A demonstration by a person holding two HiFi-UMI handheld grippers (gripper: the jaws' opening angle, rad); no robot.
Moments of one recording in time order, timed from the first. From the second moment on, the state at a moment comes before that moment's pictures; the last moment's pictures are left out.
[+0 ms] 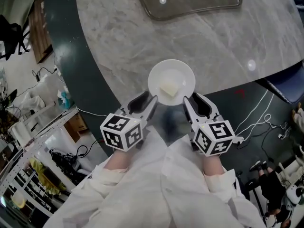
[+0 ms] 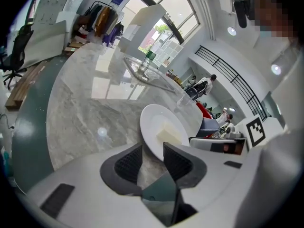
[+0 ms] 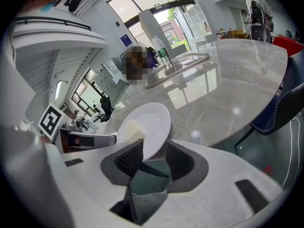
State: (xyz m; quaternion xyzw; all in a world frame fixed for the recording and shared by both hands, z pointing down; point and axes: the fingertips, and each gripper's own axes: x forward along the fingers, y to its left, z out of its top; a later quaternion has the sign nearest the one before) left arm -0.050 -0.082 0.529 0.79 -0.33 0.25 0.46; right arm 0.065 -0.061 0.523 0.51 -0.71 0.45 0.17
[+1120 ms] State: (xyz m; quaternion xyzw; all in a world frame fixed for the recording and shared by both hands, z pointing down) left arm -0.050 -0.085 0.533 0.80 -0.33 0.28 0.41; right arm 0.063 -0.062 0.531 0.54 -0.70 0.41 0.20
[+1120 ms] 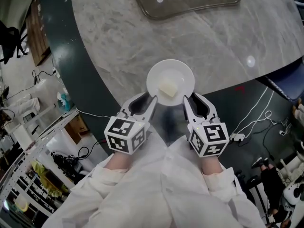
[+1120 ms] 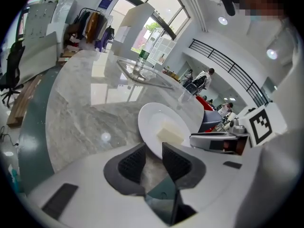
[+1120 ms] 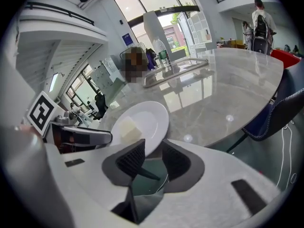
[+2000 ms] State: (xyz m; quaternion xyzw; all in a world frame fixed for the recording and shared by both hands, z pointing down) left arm -0.051 -0.112 0.511 0.83 -0.30 0.27 0.38; right arm 0.061 -0.083 0.508 0.56 -0.70 0.42 0.15
